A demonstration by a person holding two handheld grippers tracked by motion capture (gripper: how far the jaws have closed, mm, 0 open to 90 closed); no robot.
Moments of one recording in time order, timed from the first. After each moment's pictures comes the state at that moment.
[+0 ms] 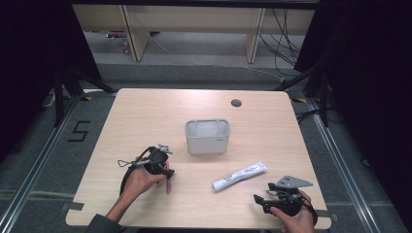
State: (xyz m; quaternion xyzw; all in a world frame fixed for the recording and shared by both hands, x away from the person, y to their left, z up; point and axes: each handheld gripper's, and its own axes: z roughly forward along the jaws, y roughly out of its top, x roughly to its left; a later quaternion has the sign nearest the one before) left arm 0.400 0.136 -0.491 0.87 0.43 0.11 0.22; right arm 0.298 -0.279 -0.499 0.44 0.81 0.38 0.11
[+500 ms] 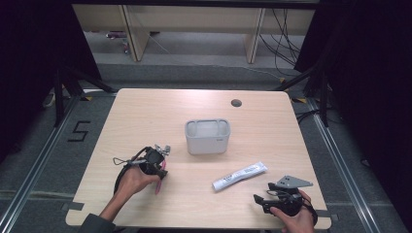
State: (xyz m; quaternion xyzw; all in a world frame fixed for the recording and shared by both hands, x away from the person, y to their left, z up) left arm 0.399 0.150 -0.488 0.88 0.41 0.10 0.19; right arm 0.298 -0.280 -0.498 0.43 0.81 0.38 0.13
